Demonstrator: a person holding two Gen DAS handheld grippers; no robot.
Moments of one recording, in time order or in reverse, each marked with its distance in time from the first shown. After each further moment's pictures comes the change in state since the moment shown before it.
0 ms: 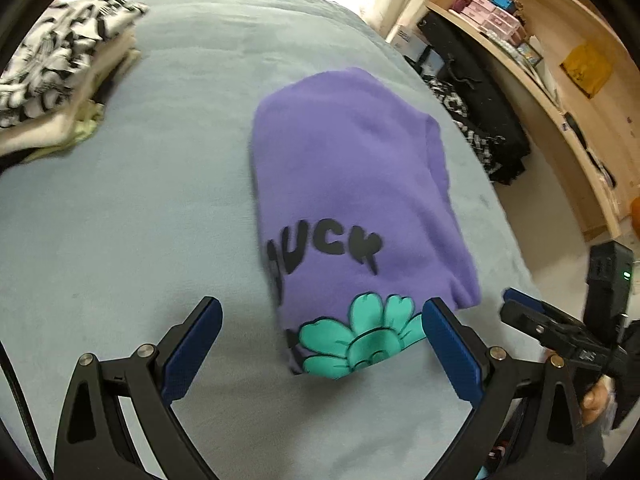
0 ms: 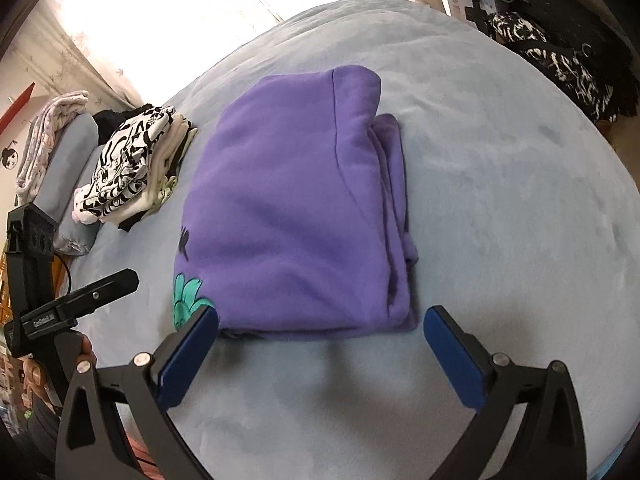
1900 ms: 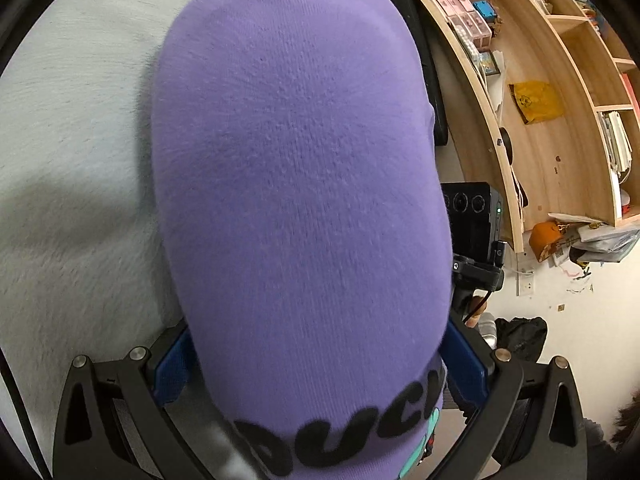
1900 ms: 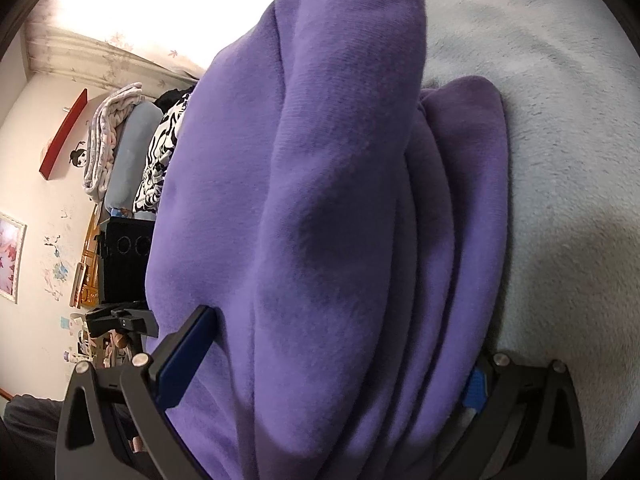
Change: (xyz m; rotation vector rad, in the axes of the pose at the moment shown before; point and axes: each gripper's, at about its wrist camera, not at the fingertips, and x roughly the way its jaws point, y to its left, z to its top) left arm 0.177 0.056 0.064 -0.110 0.233 -0.551; right arm 0.161 -0.051 0.099 -0.003 0.213 0.457
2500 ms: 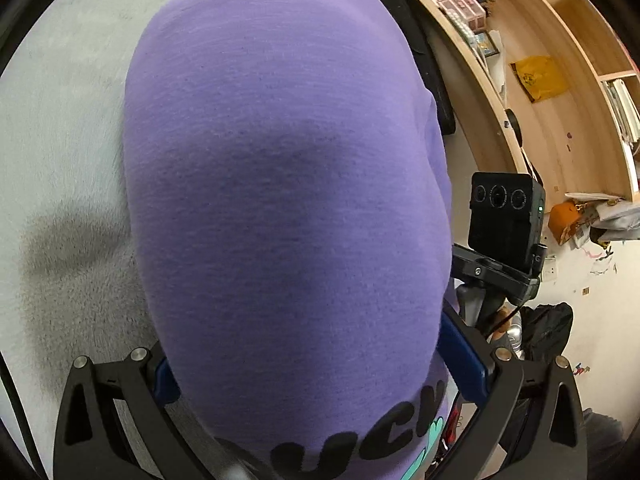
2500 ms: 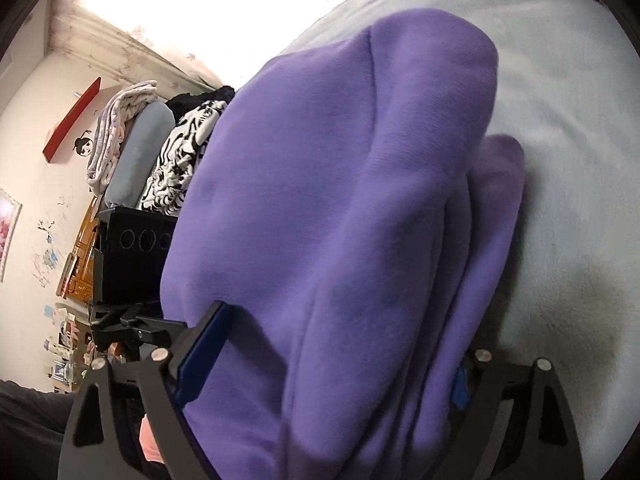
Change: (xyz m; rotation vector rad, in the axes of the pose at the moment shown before) left arm -0.001 -0.050 0.004 0.090 -0.008 0.107; right arm -0.019 0.049 0.001 -0.101 -0.091 -0.051
